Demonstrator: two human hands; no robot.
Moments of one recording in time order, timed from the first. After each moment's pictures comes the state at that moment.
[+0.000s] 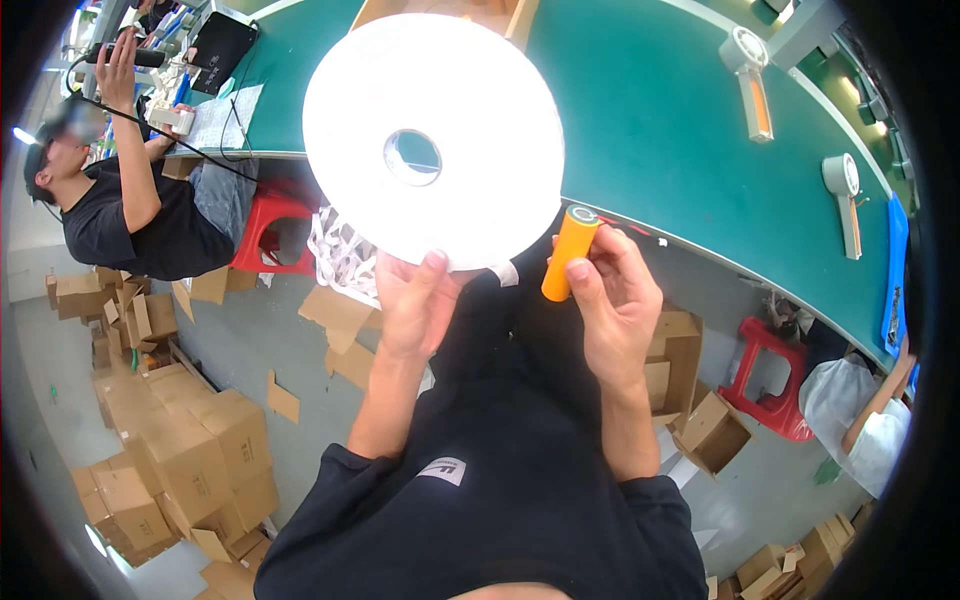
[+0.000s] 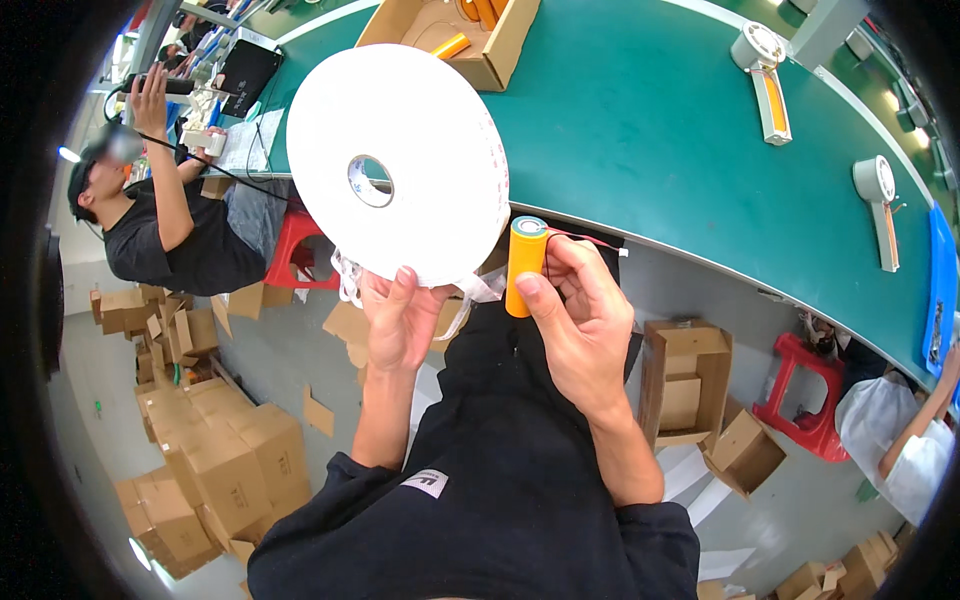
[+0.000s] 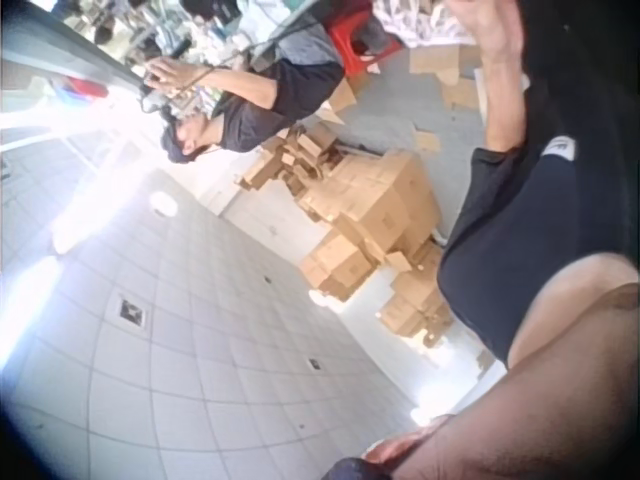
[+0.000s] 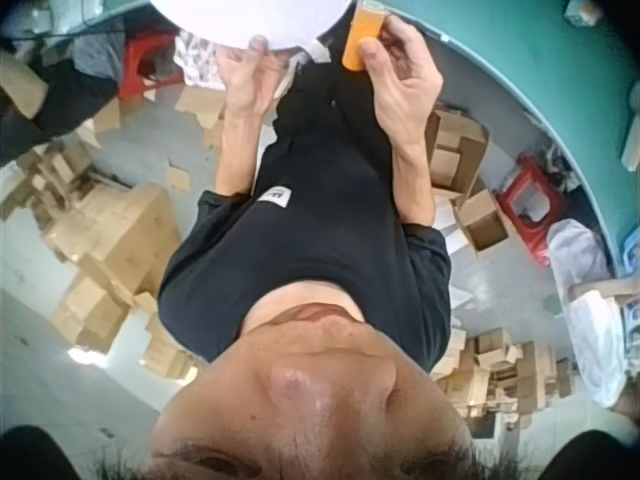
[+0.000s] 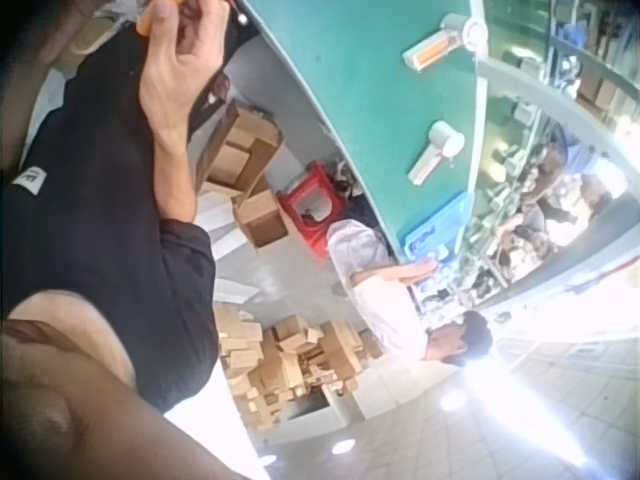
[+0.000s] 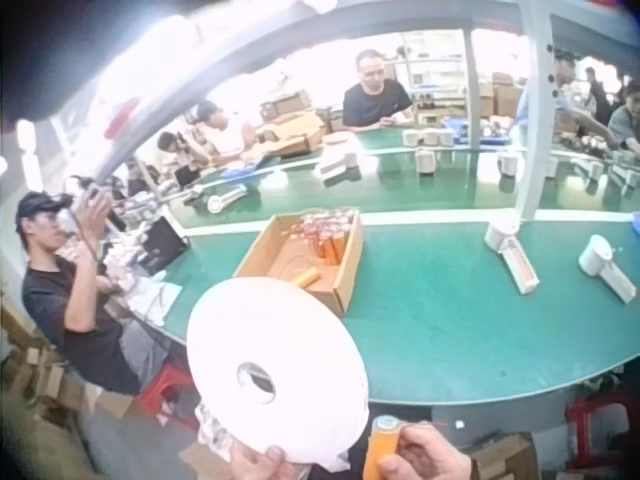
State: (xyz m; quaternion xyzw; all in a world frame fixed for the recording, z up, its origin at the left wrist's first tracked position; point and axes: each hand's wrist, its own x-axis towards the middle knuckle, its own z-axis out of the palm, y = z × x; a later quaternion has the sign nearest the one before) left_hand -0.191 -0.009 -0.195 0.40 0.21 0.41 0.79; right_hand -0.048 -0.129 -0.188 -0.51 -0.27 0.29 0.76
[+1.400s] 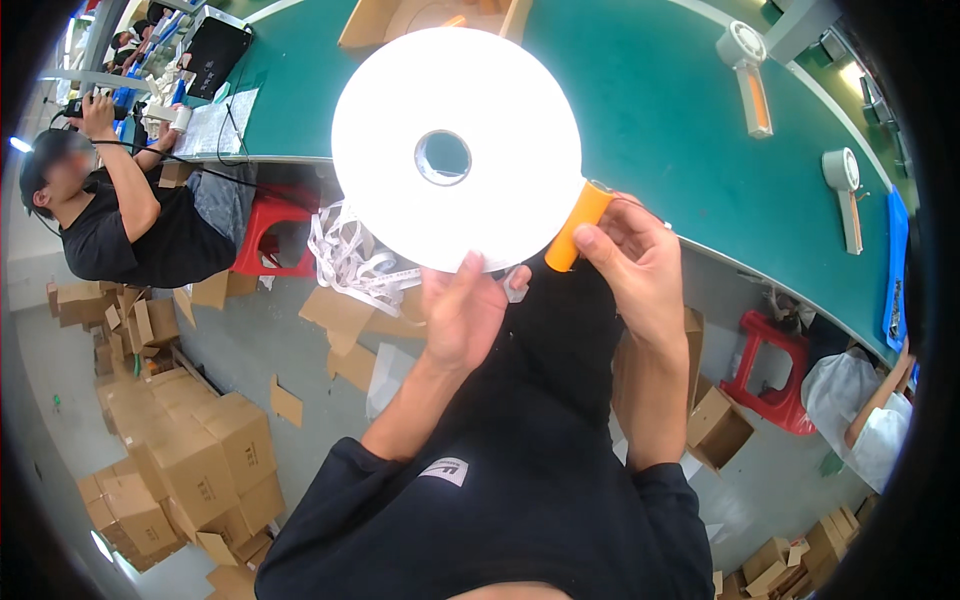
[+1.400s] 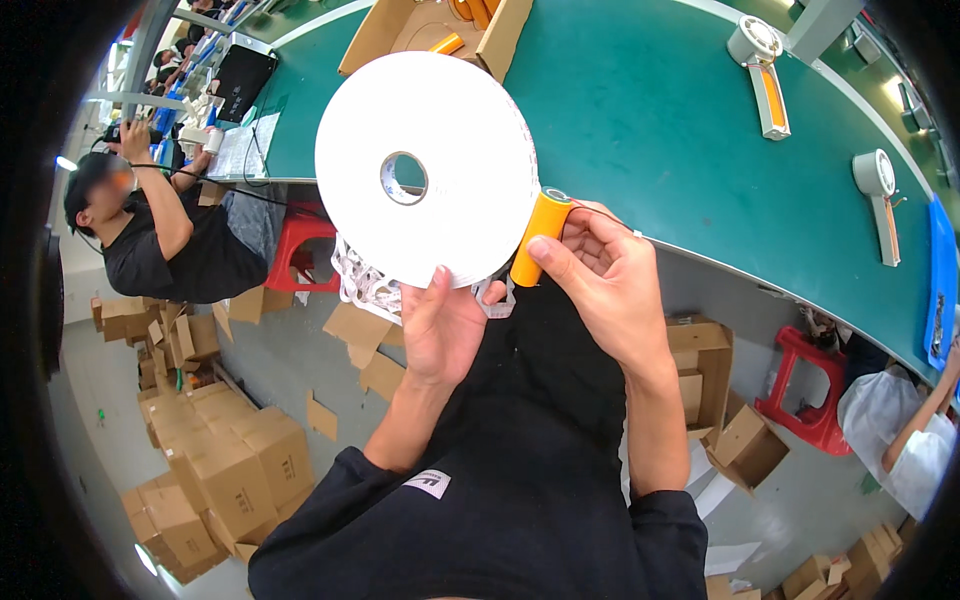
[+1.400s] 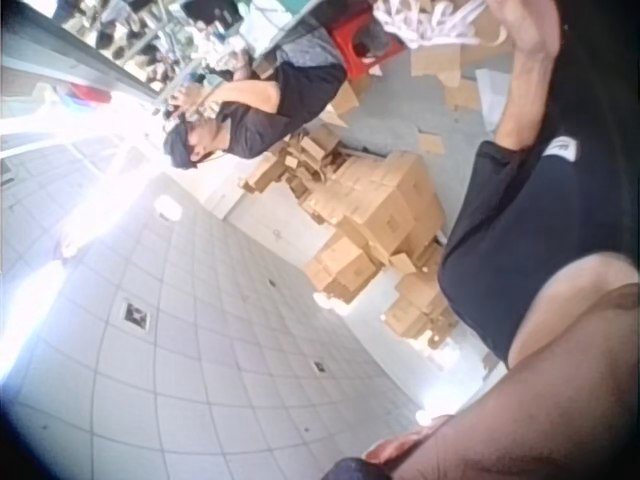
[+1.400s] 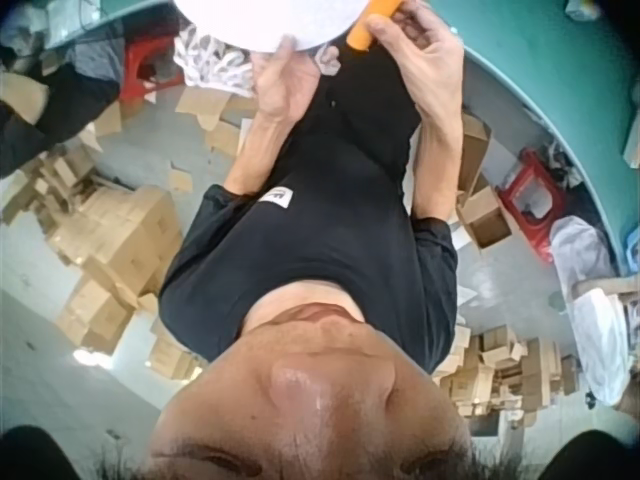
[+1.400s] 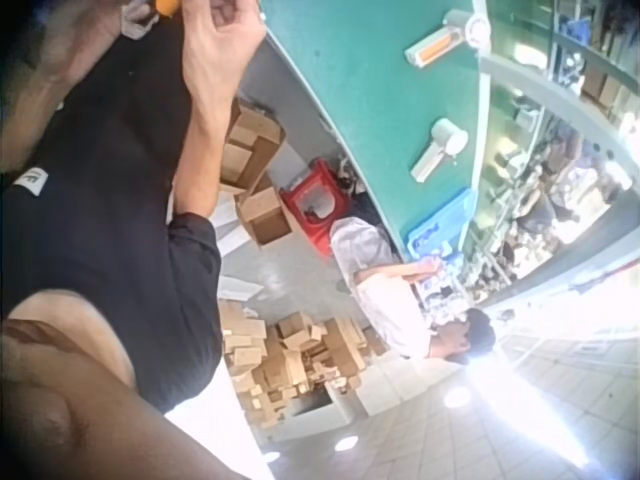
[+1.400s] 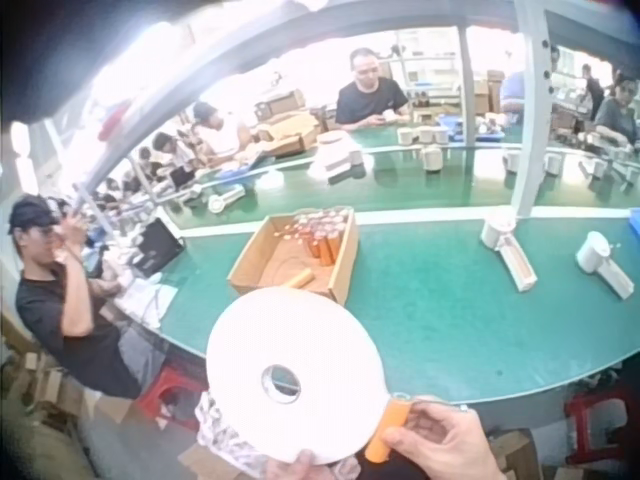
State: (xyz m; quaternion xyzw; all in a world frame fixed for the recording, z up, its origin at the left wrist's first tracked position) left_hand -0.160 -0.039 -0.196 0.30 0.20 0.39 0.85; right_hand 0.001 -0.120 -0.173 -0.52 -0.27 0.41 0.70
